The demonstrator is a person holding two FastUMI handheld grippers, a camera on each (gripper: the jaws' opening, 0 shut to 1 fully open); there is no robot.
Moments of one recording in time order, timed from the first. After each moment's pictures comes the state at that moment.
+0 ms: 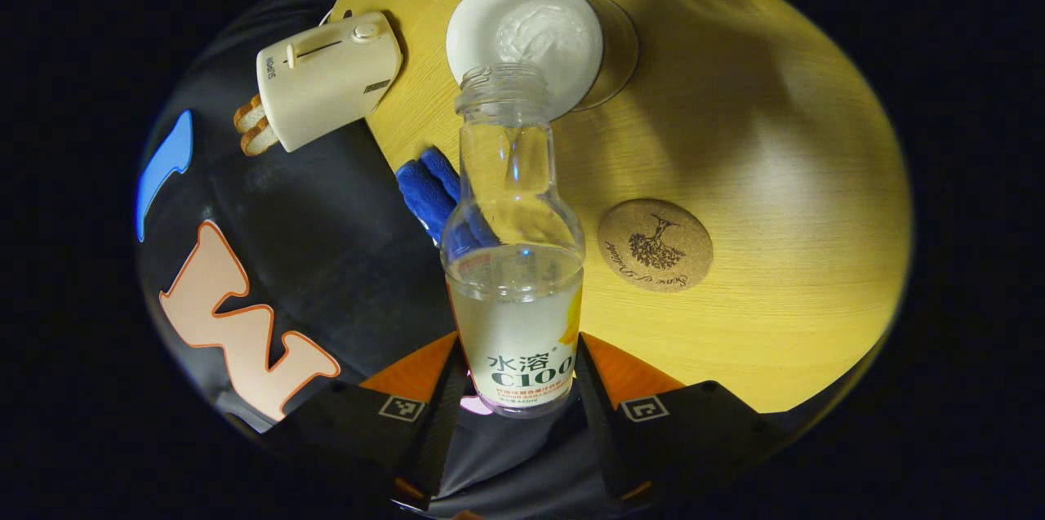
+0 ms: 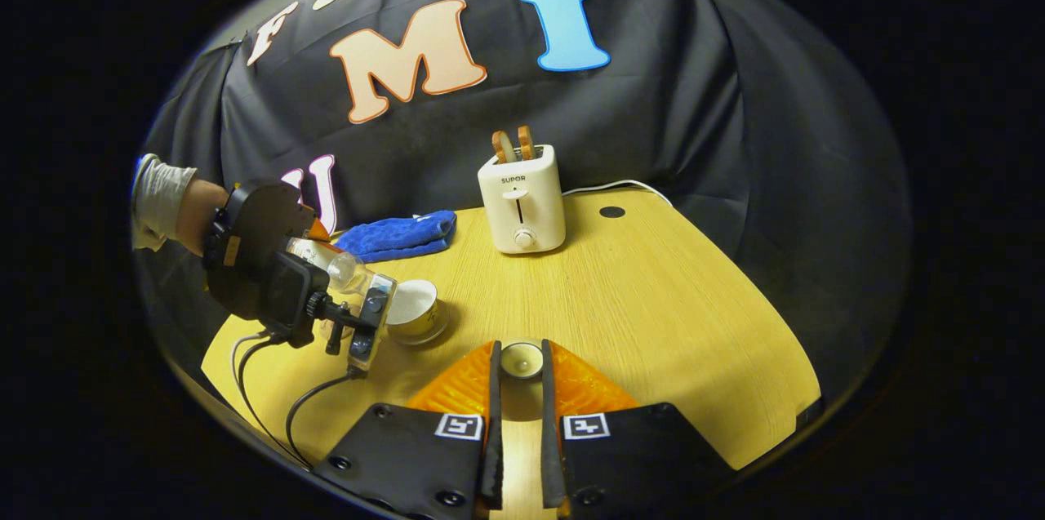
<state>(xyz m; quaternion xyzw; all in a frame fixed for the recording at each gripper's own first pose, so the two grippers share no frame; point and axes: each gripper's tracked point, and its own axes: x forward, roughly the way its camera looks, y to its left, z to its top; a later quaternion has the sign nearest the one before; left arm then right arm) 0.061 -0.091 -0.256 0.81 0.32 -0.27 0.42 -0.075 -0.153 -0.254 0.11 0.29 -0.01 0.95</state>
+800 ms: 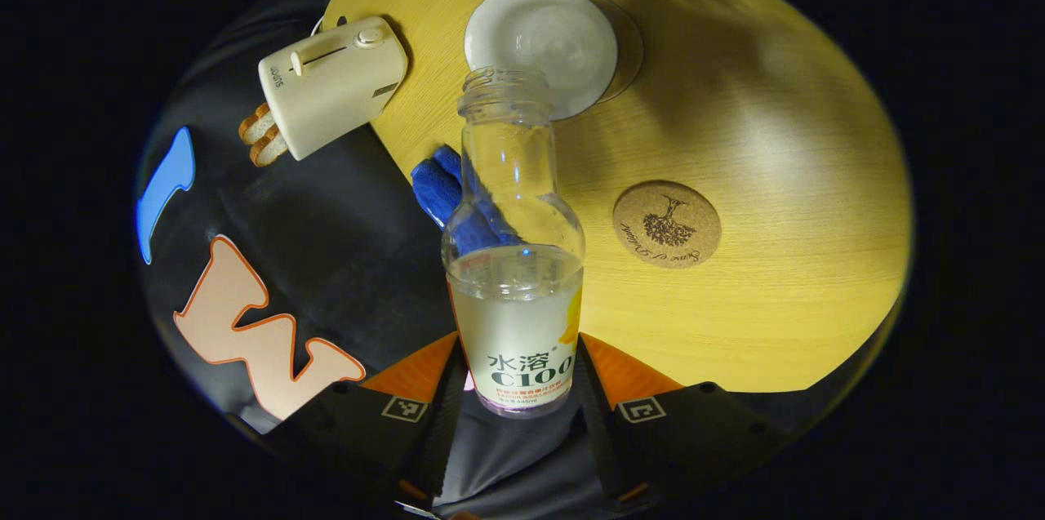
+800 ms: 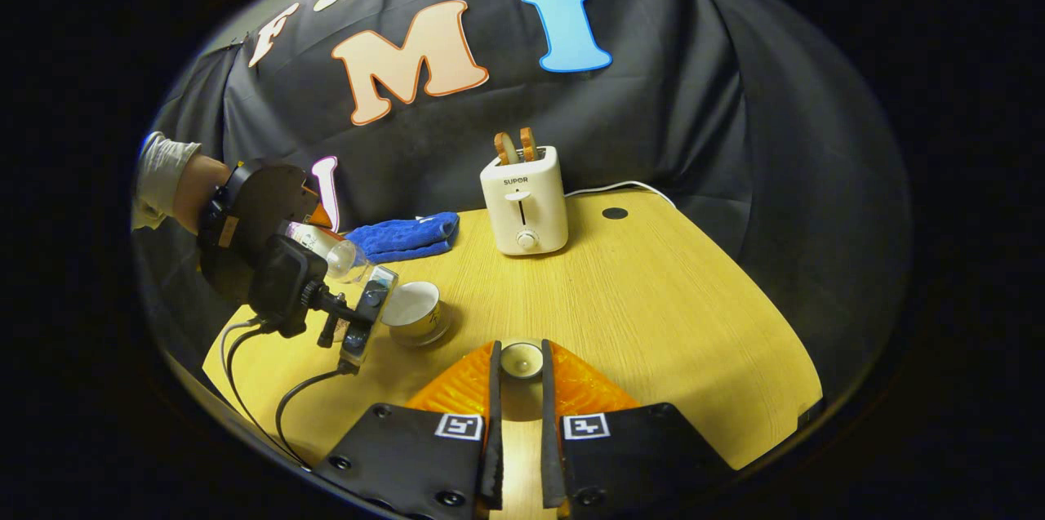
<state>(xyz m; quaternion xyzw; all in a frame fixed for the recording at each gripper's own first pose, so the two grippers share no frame) 0.068 -0.097 -0.235 0.83 0.30 -0.27 0.39 -0.075 -0.151 -0.255 0.11 0.29 -0.01 0.95</state>
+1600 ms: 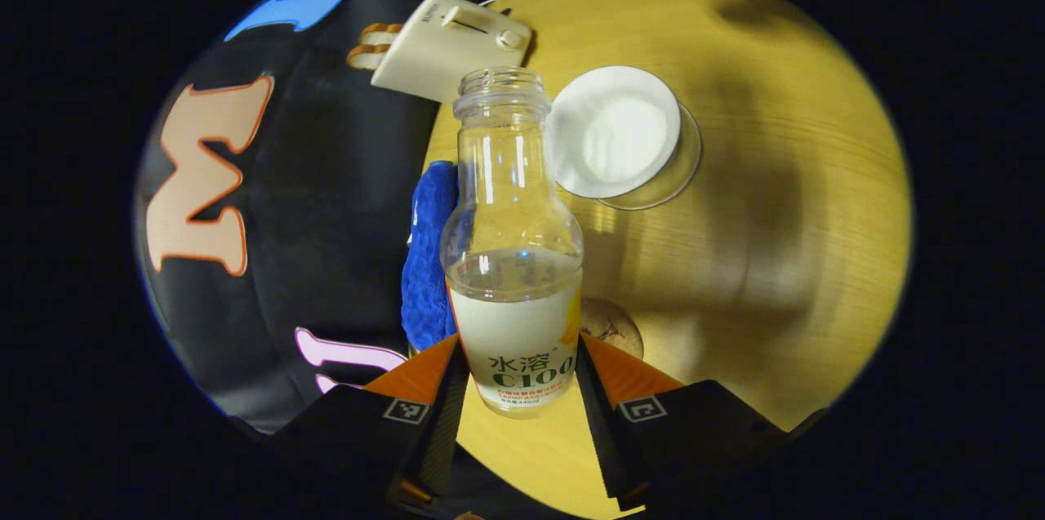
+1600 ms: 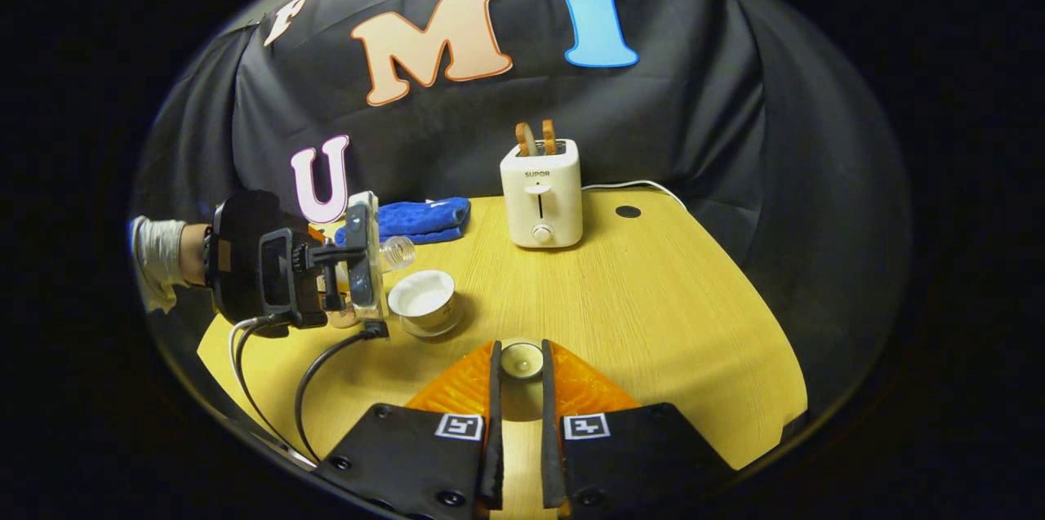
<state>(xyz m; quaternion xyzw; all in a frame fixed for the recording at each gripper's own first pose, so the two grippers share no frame) 0.029 -0.101 -0.309 0.56 0.34 -0.28 0.70 -0.075 -0.125 -0.244 0.07 0.32 0.01 0.95</state>
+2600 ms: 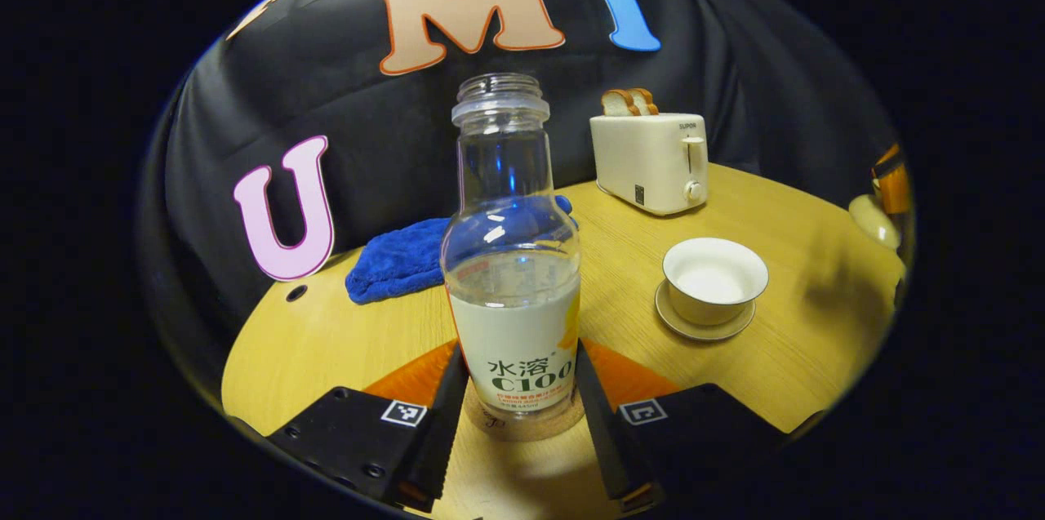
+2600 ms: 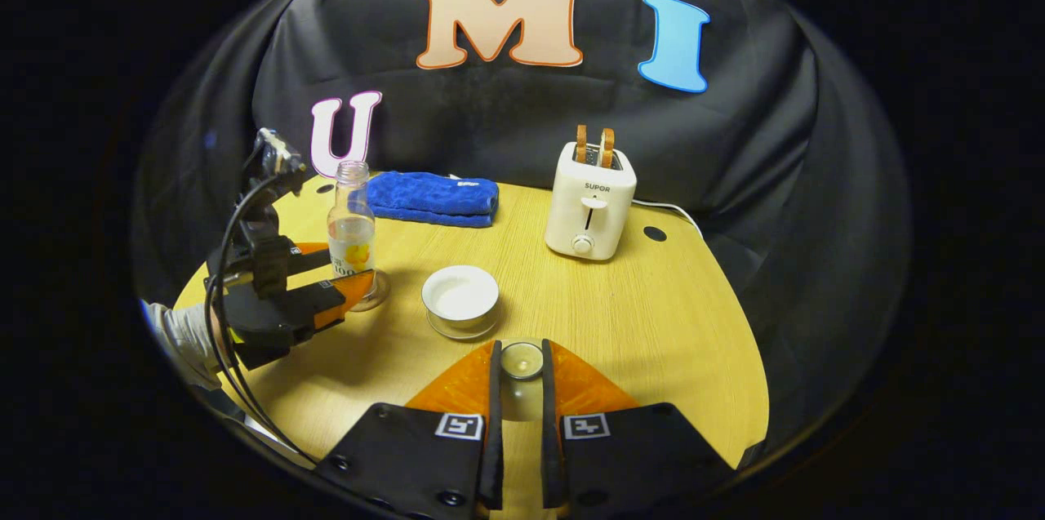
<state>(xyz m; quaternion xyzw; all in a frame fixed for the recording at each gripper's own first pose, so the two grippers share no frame) 0.033 -0.106 -0.319 0.09 0.26 -0.19 0.94 -0.057 -0.063 -0.219 -0.03 0.35 0.03 0.94</state>
